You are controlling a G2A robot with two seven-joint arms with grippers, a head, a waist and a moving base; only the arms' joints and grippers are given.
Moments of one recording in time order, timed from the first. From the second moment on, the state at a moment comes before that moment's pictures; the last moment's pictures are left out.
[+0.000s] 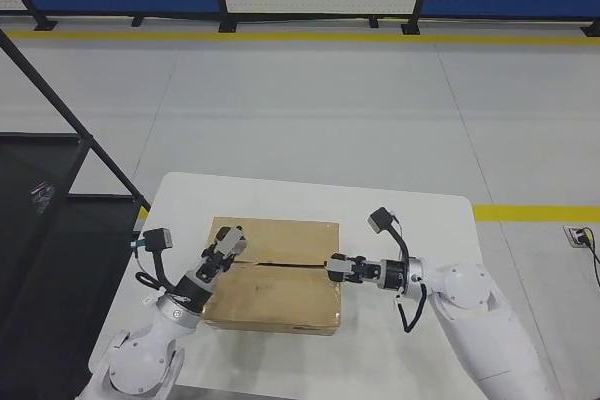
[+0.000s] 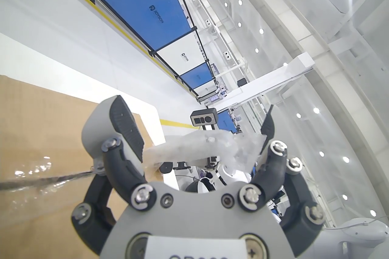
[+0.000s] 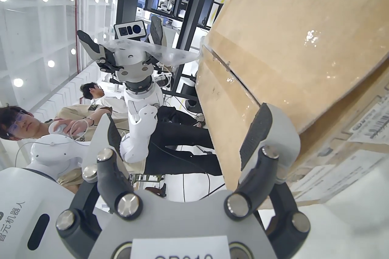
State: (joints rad) left arm 1.27 -1.17 -1.38 -1.84 0.00 -0.28 -0.24; right arm -0.84 -1.25 1.22 -1.33 0.18 -0.33 1.09
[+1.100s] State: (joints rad) left arm 1.47 -1.15 -1.79 -2.04 -0.29 -0.41 -0.38; right arm -0.89 -1.21 1.18 -1.44 -0.07 -0.37 1.04
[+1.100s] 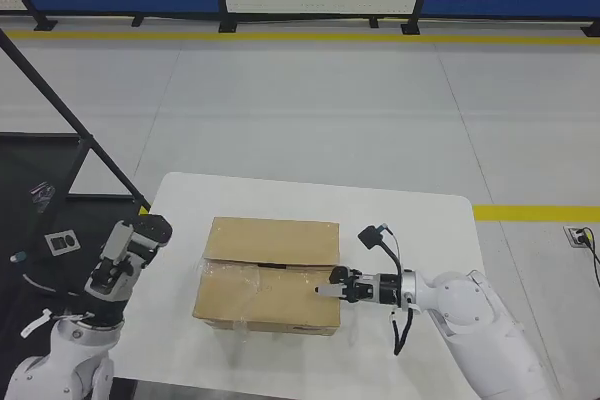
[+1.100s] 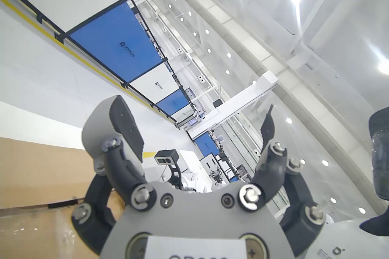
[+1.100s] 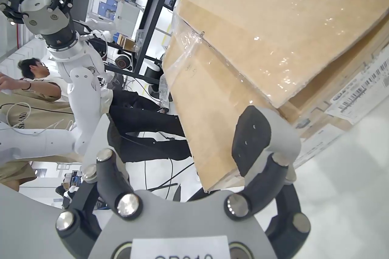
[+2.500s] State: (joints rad) left arm 1.64 -1.15 -1.86 -1.81 -0.26 -0.50 -0.46; right arm -1.05 -1.22 0.92 -1.90 -1.08 -0.44 0.68
